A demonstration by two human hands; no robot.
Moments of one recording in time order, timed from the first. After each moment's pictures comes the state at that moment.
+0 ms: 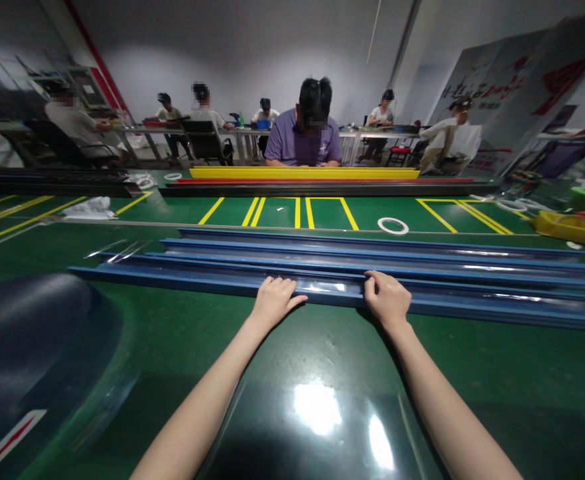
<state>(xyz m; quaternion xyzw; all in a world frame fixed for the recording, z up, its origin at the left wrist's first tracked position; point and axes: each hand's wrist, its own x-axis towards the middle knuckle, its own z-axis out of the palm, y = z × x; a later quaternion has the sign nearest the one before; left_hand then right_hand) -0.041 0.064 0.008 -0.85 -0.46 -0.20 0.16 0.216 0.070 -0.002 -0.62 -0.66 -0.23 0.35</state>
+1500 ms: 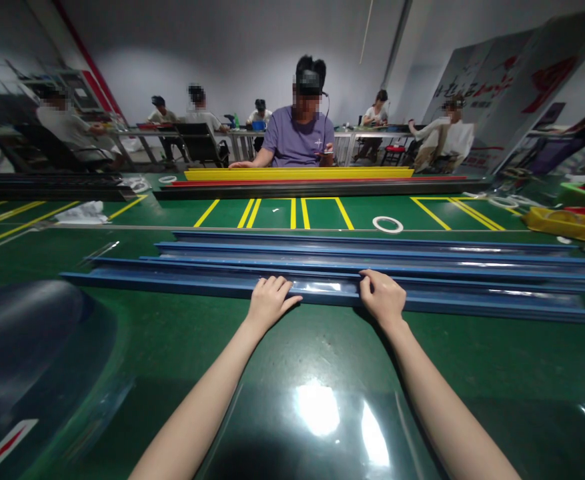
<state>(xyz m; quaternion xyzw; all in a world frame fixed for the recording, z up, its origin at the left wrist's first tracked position) -0.044 0.063 0.005 -0.84 -0.46 -0.22 0.17 0.217 0.068 0.002 -0.62 -0.67 -0.19 0.35</state>
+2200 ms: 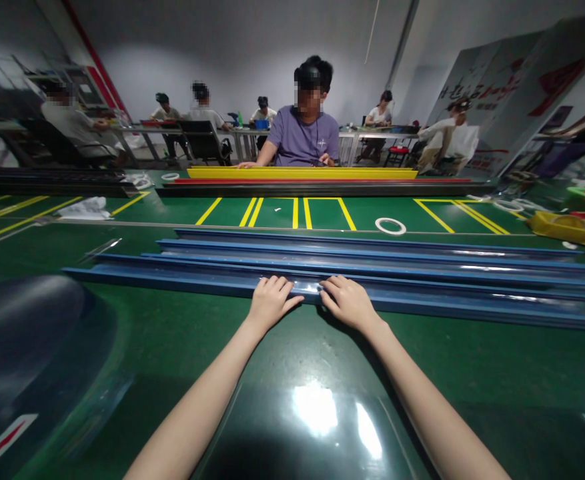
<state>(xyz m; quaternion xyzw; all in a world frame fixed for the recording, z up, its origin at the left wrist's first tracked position) -0.042 0.063 0.005 -0.84 -0.46 -0.22 0.18 0.163 0.059 0.026 -0.48 -0.86 -0.08 0.16</state>
